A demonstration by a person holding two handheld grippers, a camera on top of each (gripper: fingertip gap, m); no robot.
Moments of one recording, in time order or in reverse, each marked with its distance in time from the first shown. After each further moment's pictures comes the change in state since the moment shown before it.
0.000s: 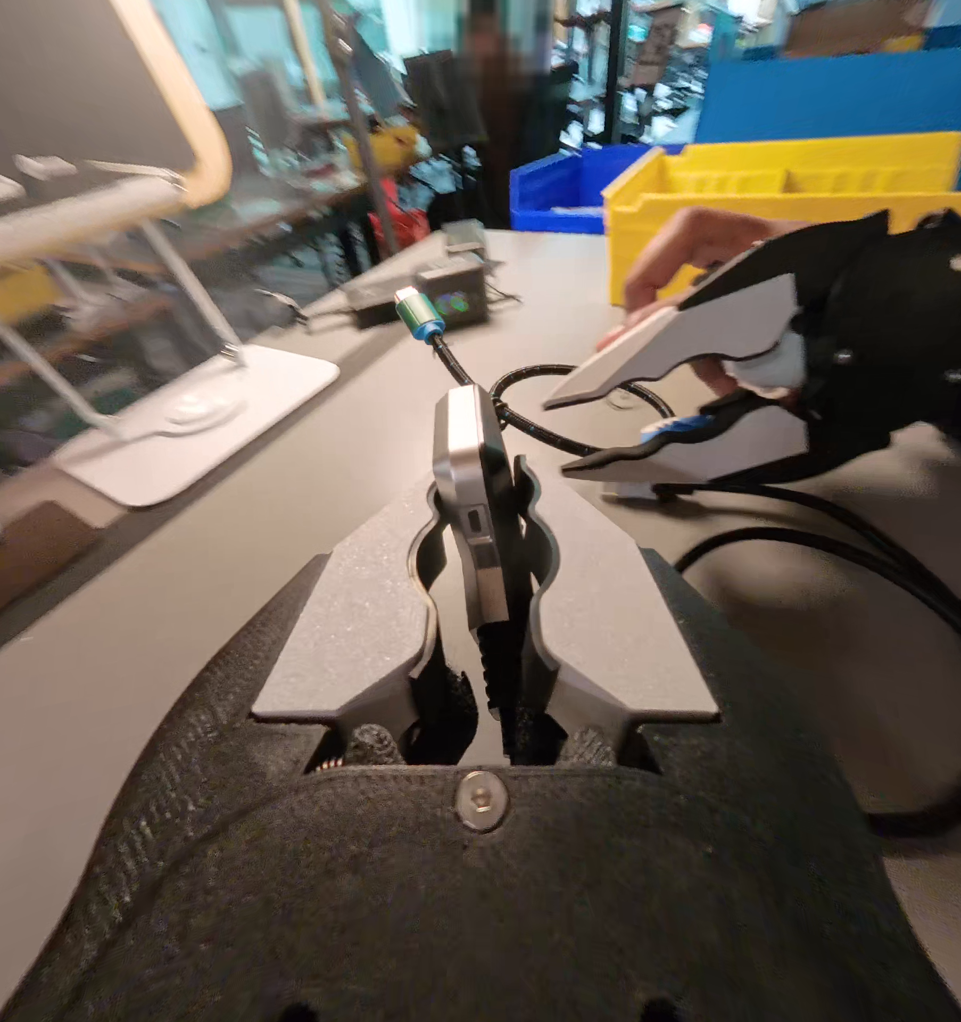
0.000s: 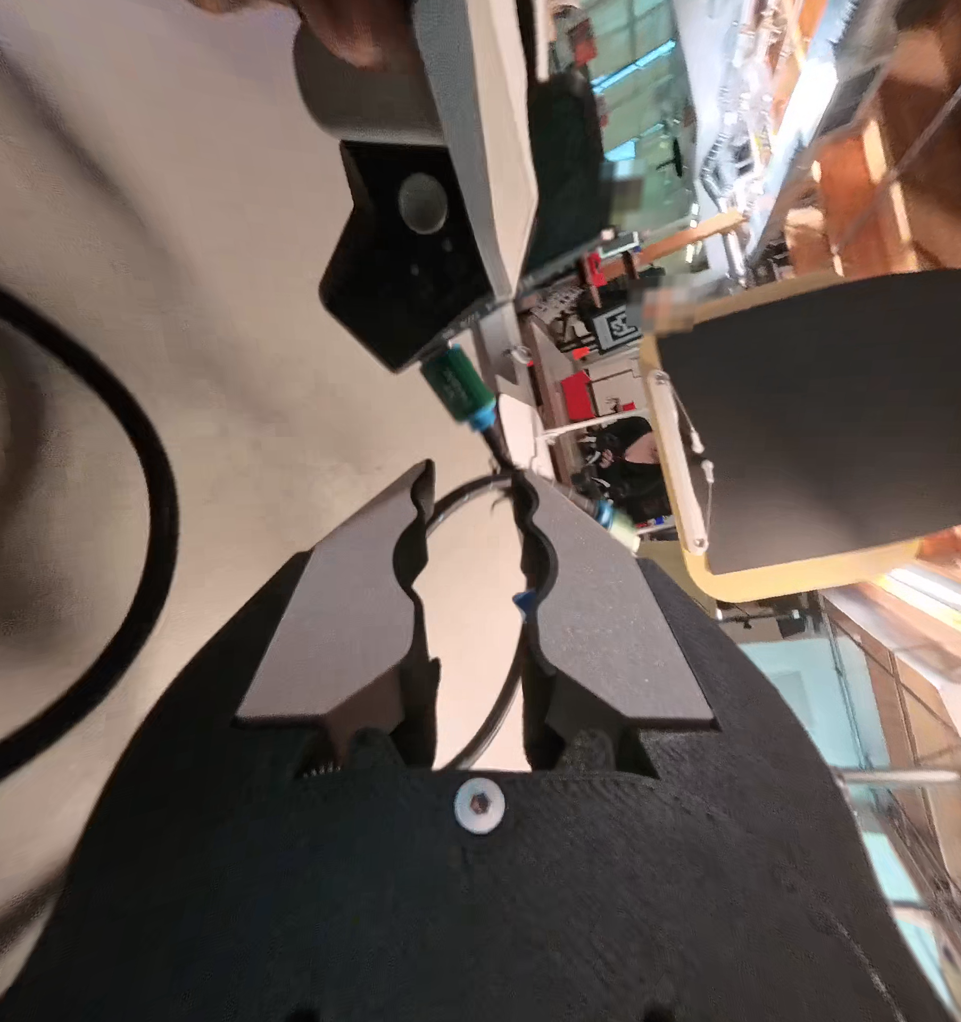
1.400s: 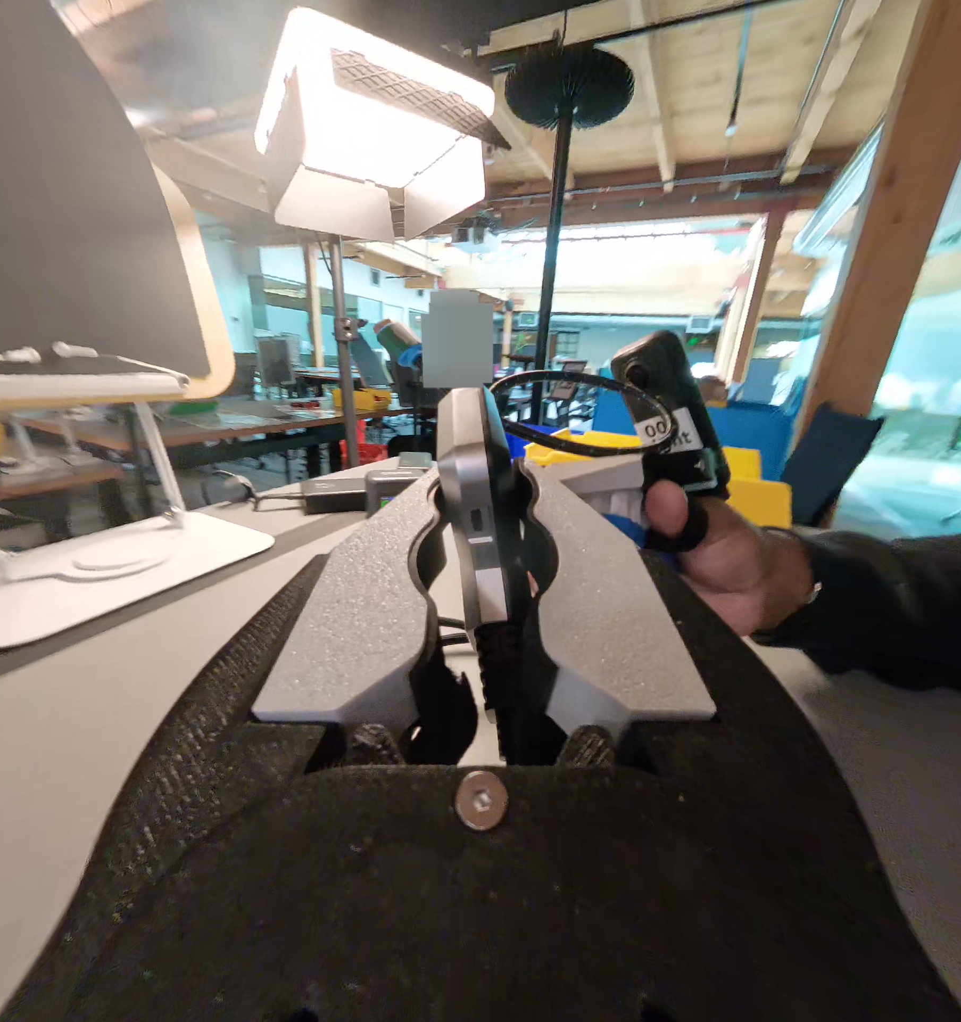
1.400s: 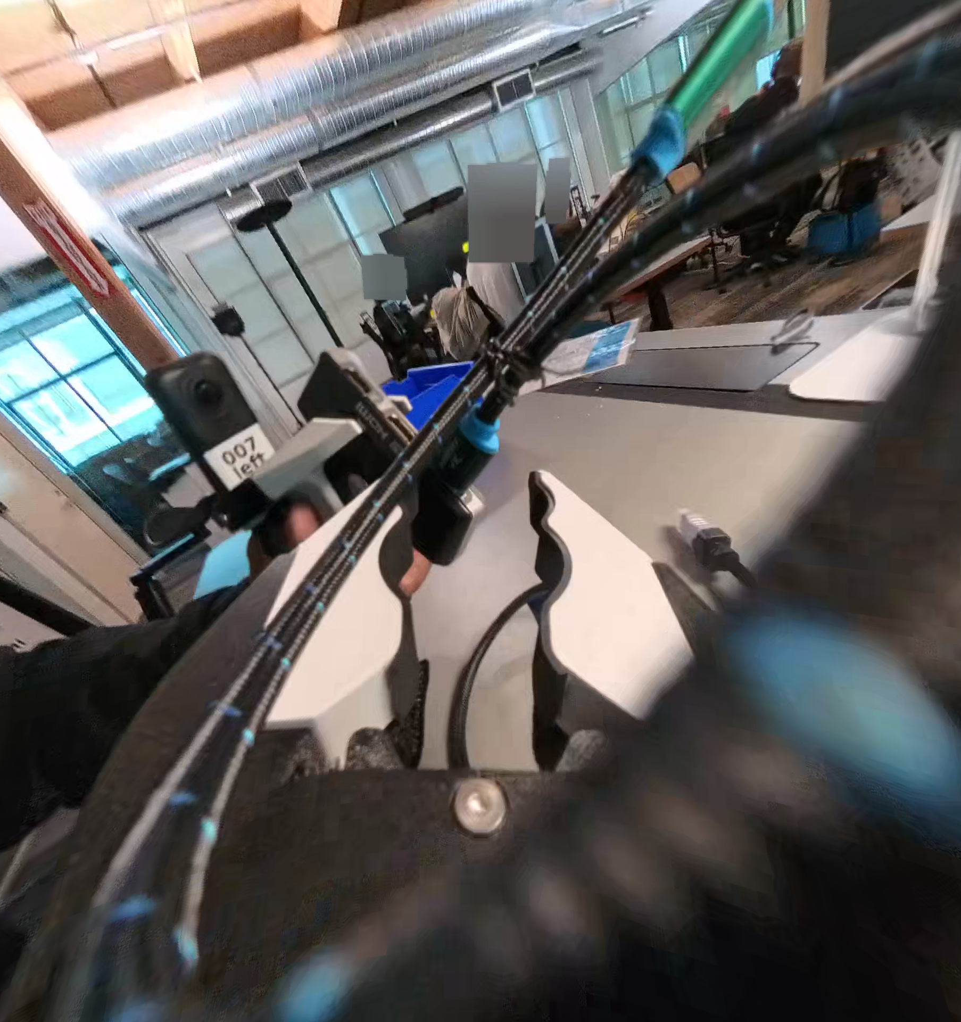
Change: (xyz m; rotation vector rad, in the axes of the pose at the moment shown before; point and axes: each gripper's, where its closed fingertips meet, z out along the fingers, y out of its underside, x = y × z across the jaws) left arm 0.026 -0.060 -0.014 0.483 0.075 -0.177; right arm 0.043 -0.028 -0.020 0.458 -0.407 1.486
